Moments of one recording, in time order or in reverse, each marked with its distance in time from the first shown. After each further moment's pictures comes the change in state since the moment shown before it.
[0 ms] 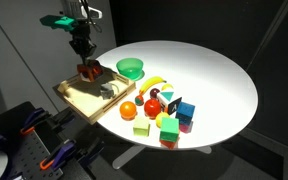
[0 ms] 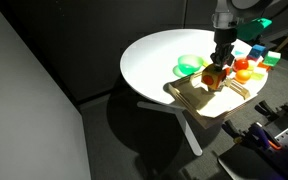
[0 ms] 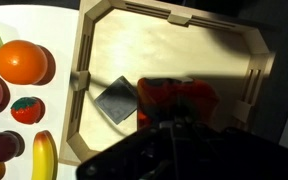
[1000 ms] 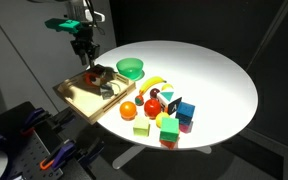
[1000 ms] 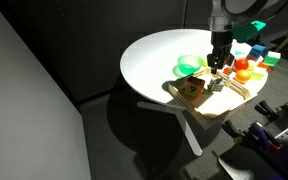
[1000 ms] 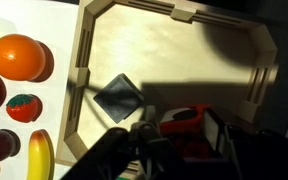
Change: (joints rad) arm 0.000 0.054 0.000 0.036 -0.015 0.000 0.000
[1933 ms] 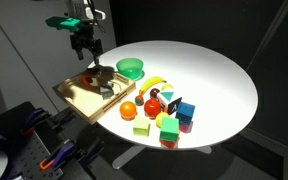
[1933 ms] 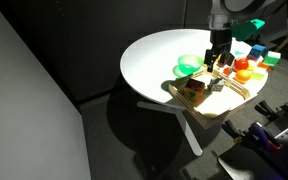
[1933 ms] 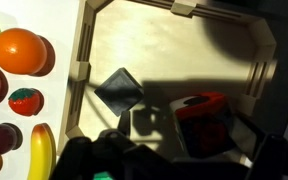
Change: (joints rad) arm 0.000 -0.001 0.000 0.014 0.000 0.000 0.000
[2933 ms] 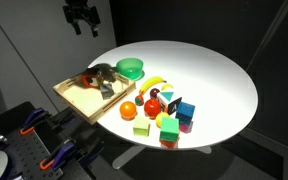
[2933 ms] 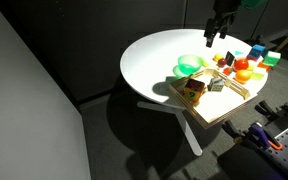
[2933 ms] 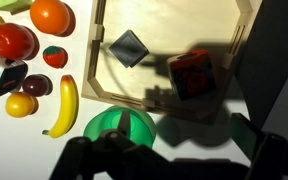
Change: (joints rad) arm 0.002 -0.185 0.011 0.048 -0.001 -0.067 0.001
